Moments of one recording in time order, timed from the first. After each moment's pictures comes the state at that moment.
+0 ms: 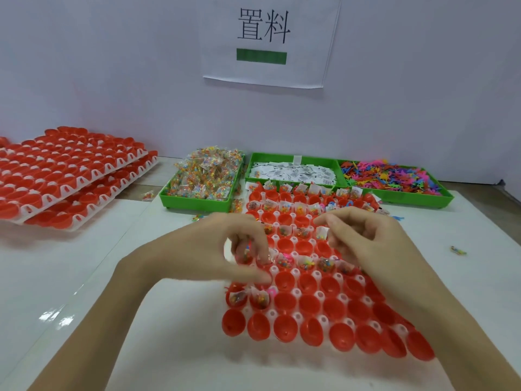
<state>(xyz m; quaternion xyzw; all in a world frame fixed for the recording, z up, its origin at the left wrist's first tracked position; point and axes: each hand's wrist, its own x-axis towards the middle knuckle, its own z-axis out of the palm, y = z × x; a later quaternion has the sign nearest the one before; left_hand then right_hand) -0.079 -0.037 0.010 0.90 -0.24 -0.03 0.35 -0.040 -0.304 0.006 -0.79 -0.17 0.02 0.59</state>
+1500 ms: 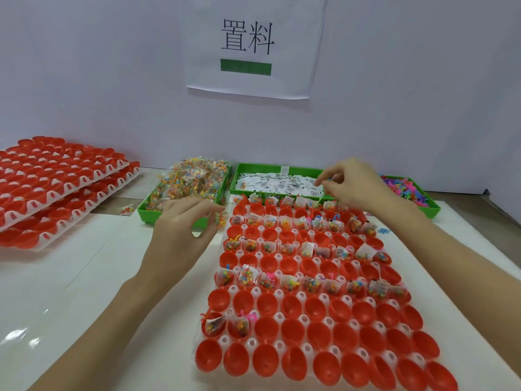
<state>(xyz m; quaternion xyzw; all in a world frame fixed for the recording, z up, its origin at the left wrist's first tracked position) -0.030 -0.023 -0.045 0.88 -0.08 0.42 0.19 0.115 -0.303 0.044 -0.95 -0.19 -0.06 0.24</state>
